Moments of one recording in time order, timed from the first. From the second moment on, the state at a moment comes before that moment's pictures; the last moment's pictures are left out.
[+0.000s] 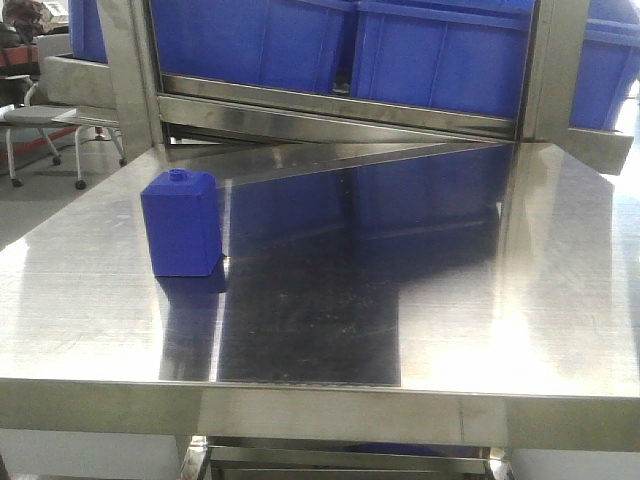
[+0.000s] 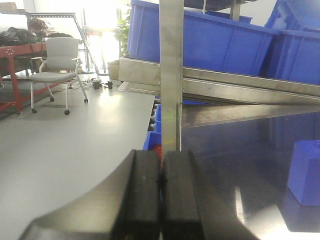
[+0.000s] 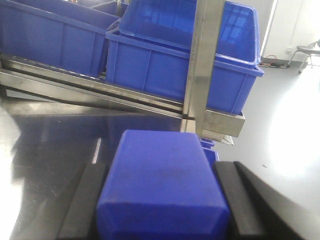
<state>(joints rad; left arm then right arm) -0.02 -0.01 0.01 -0.03 0.03 0.05 0.04 0.22 -0.34 0.06 0.20 -0.08</state>
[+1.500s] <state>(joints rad) -0.38 0.91 -0.70 0.57 0.27 -0.68 0.04 0.22 -0.34 0.06 0.20 -0.08</state>
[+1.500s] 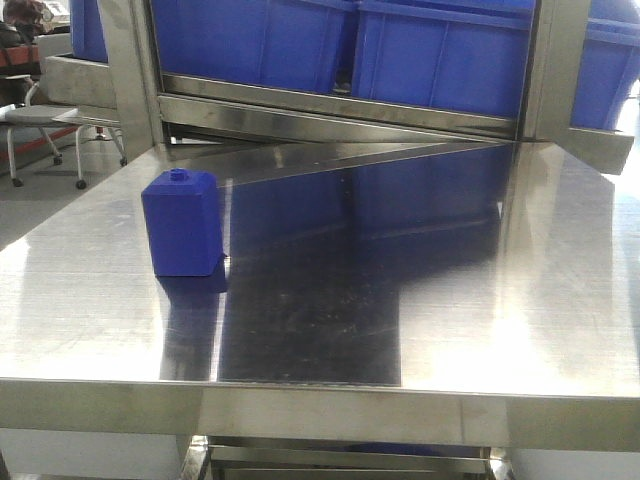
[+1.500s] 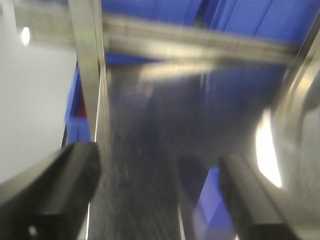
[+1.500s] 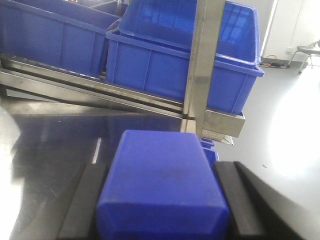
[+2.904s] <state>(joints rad) -0.53 1.93 -1.77 0.11 1.22 -0.53 0.04 0.22 -0.34 0.05 0.20 -0.08</state>
